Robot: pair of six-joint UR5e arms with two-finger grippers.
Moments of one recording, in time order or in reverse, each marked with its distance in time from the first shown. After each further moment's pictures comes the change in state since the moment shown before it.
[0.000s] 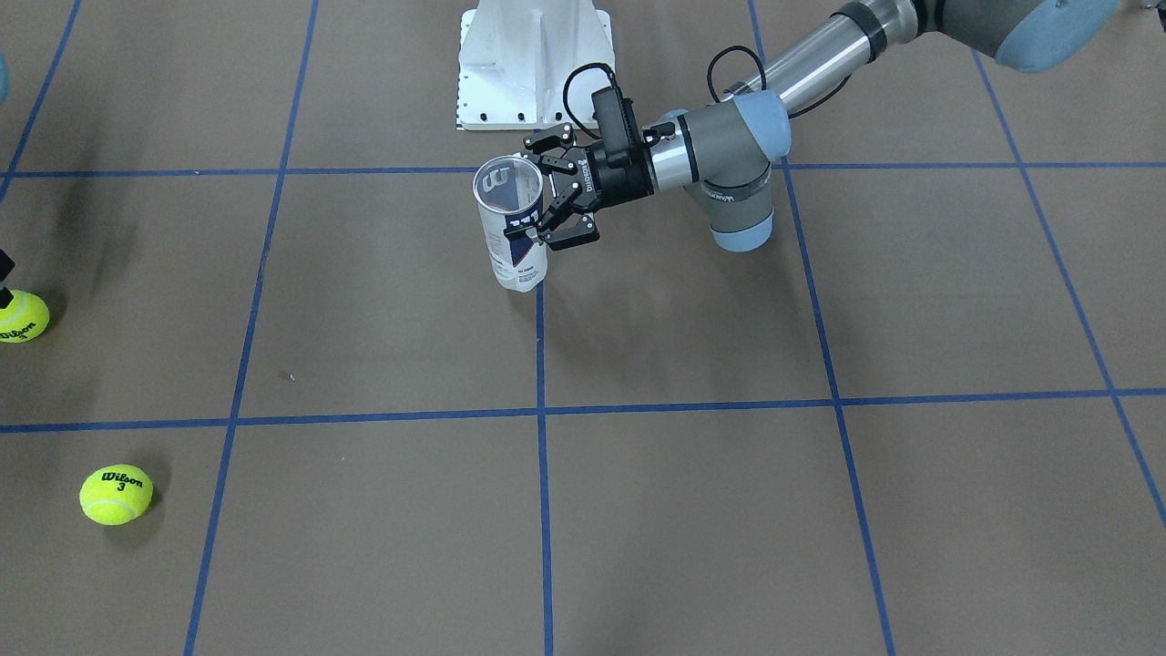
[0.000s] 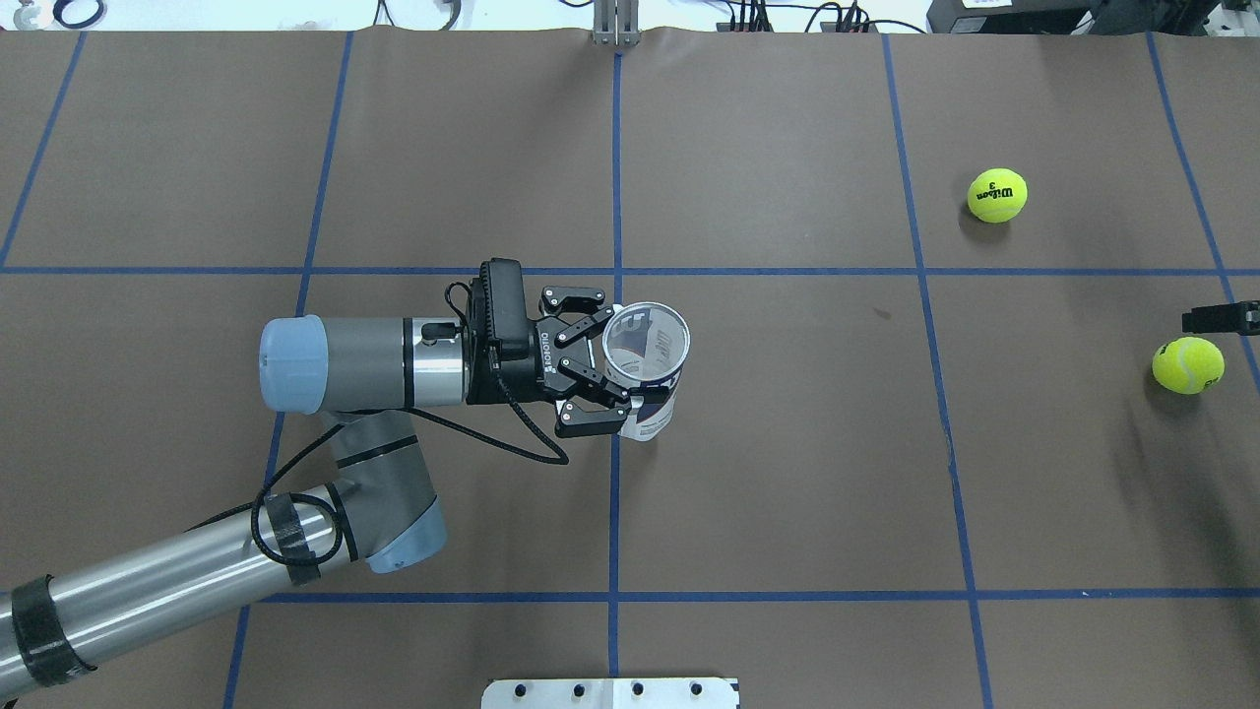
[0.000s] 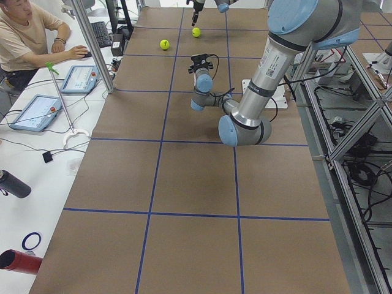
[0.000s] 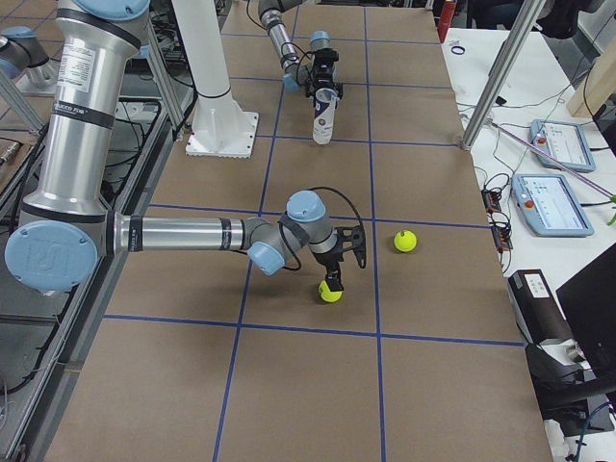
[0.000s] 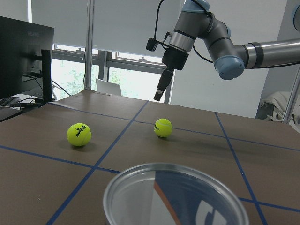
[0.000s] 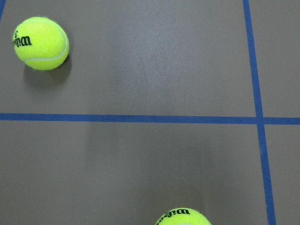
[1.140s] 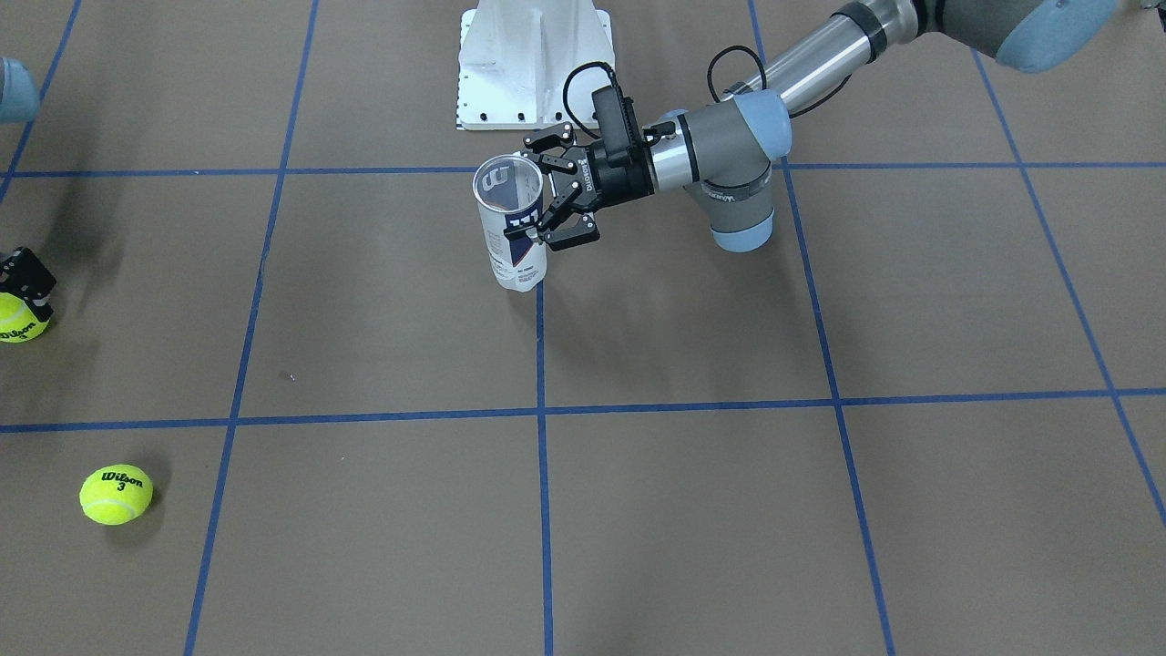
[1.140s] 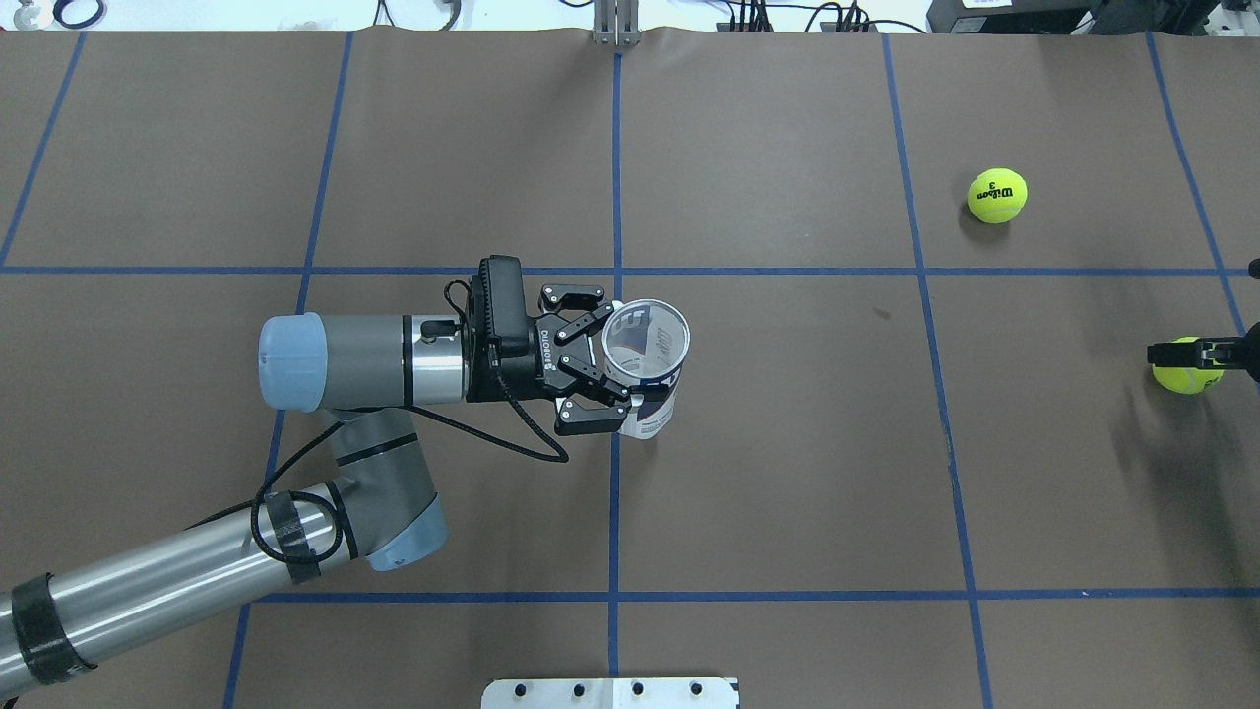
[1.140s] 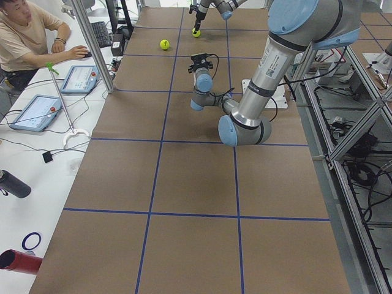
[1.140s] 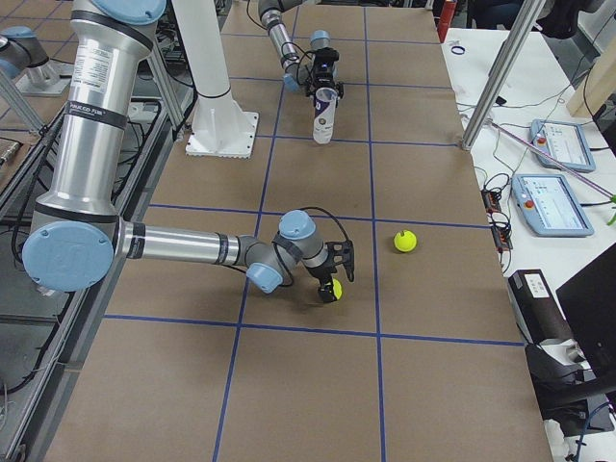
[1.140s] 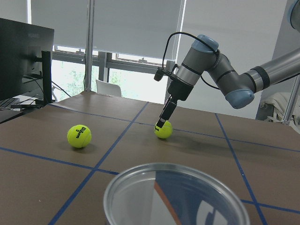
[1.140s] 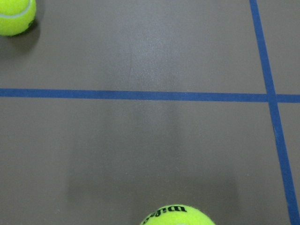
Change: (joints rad) left arm -0.003 -0.001 -0.002 -0.001 0.000 0.000; right arm -0.116 0.004 -0.108 0.143 -0.081 0.090
